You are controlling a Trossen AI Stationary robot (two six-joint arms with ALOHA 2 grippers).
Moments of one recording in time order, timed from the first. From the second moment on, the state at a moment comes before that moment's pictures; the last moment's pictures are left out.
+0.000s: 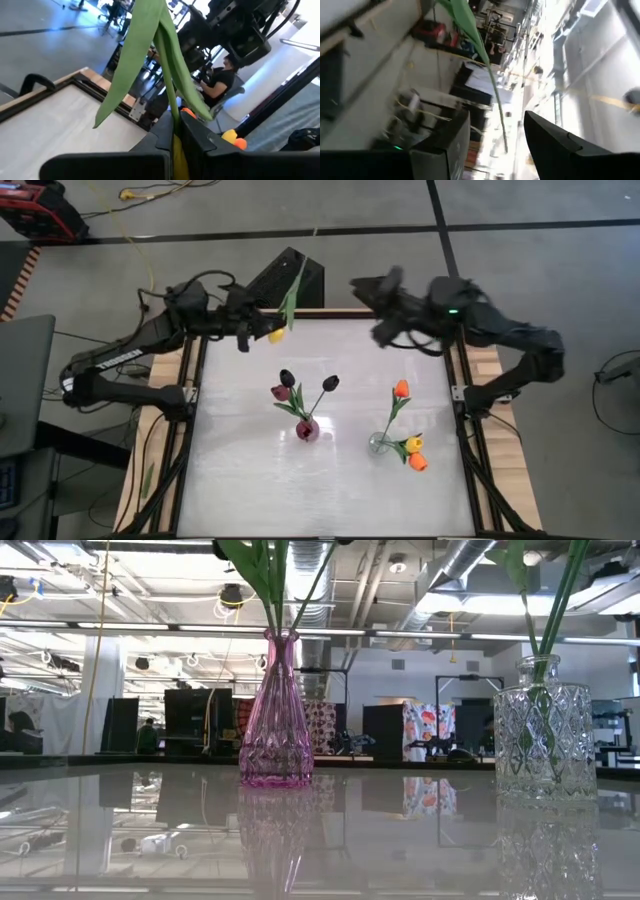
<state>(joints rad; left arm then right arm) 0.41 1.07 1.17 -0.11 0.34 -0.60 -0.05 1.39 1.76 -0.39 0.52 -1.77</state>
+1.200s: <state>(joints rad) 0.36 1.17 1.19 -0.16 0.35 -0.45 -0.11 1.64 1.76 -0.35 0.74 -1.91</state>
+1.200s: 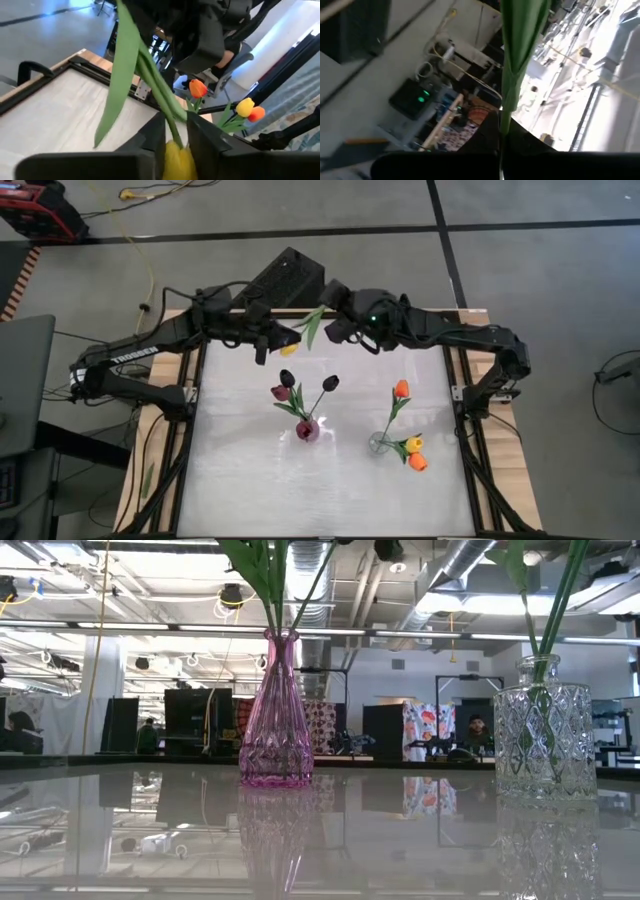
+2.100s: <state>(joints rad) 0.44 1.08 1.18 -0.31 0.09 -0.17 0.08 0.93 1.61 -1.11 0.07 -0.17</state>
